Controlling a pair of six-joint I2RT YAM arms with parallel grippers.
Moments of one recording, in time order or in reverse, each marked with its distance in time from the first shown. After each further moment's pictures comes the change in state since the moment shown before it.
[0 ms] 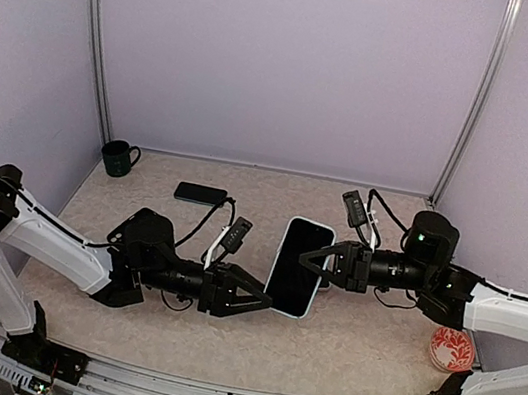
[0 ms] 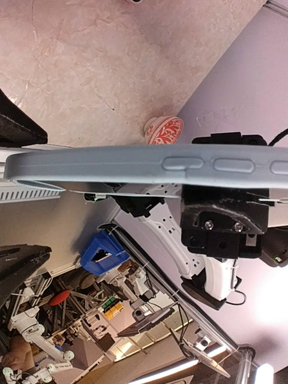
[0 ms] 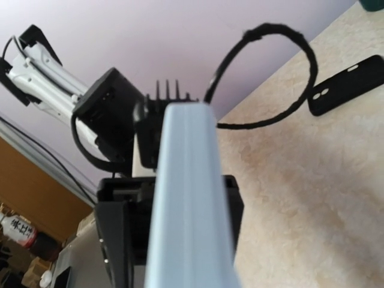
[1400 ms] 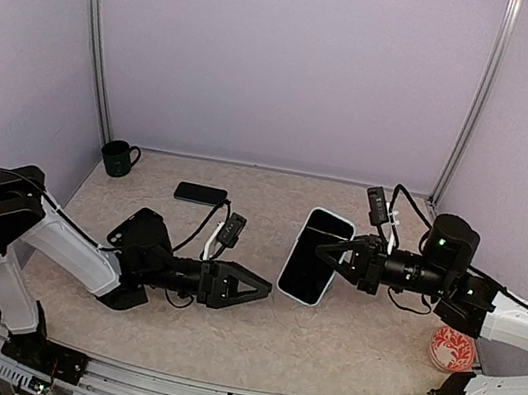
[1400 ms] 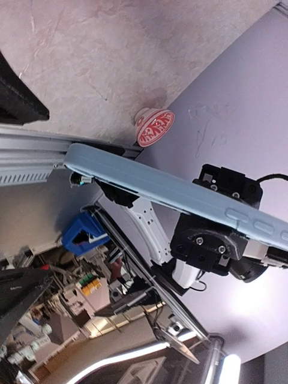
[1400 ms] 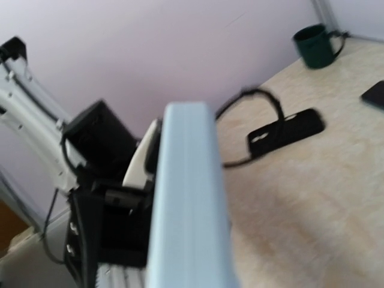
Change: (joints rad) left arm 0.047 0.131 -0.022 0.276 0.031 -0.192; right arm 0.000 -0.157 -0.019 -0.119 0.190 -0.180
